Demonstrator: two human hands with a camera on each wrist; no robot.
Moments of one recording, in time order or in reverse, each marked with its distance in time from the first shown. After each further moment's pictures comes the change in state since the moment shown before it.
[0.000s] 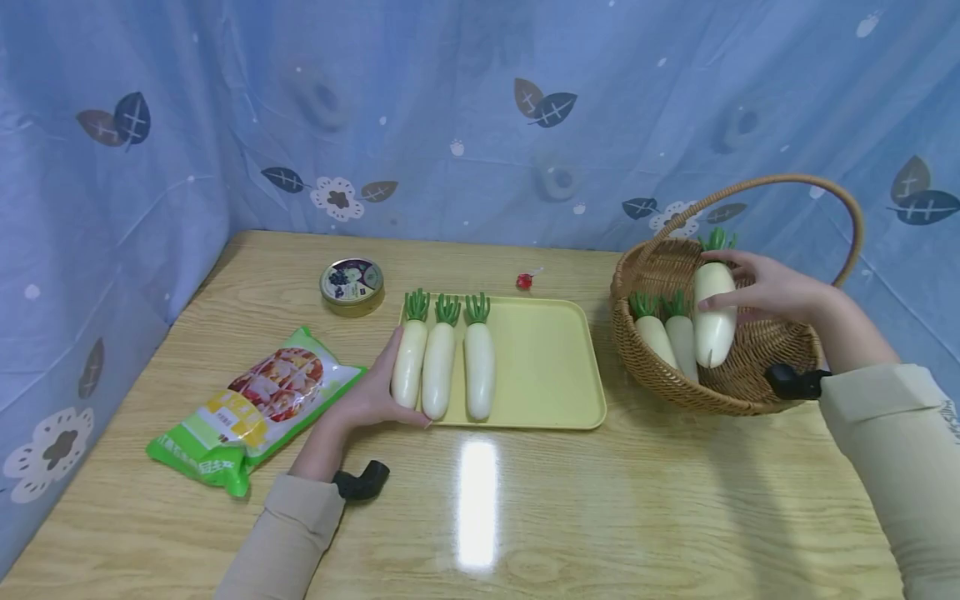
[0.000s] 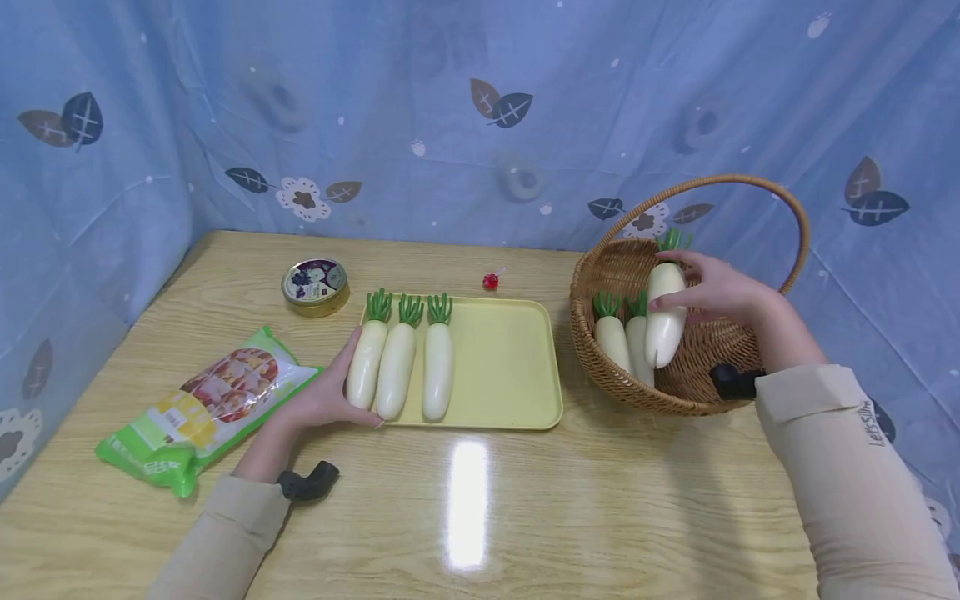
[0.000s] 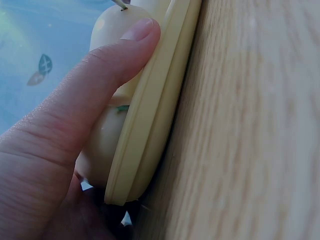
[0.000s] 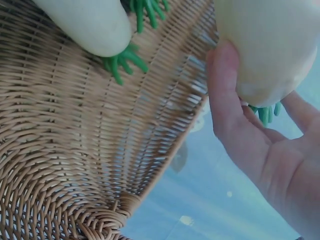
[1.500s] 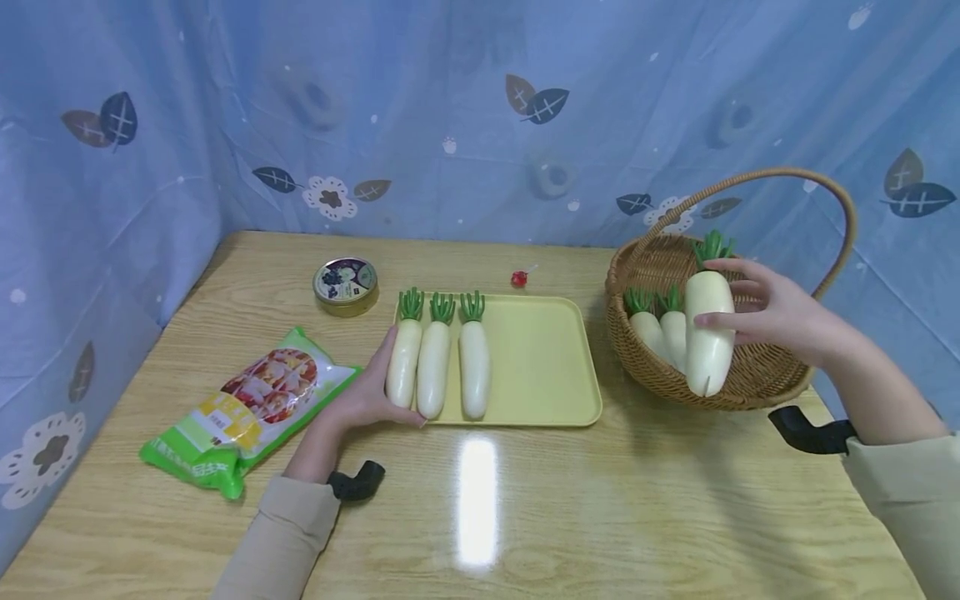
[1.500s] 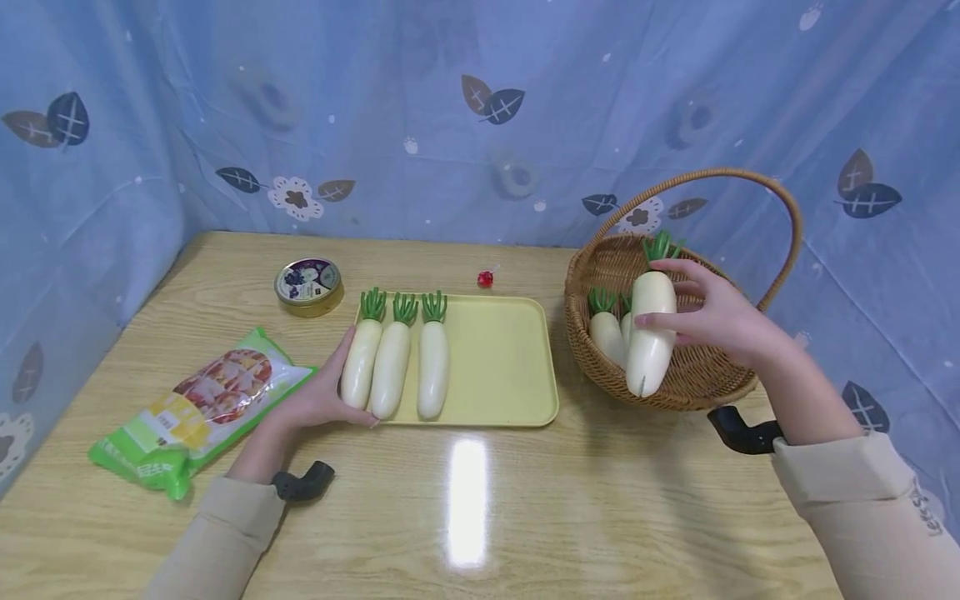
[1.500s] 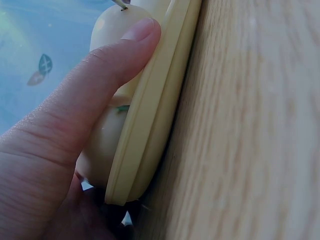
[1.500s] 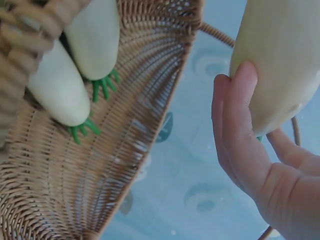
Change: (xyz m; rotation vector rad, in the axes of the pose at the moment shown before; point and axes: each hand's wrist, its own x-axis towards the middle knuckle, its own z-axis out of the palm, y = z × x) left_hand 0.003 -0.007 0.001 -0.004 0.000 -0.002; right_hand -0.050 -0.019 0.037 0.079 0.164 -0.061
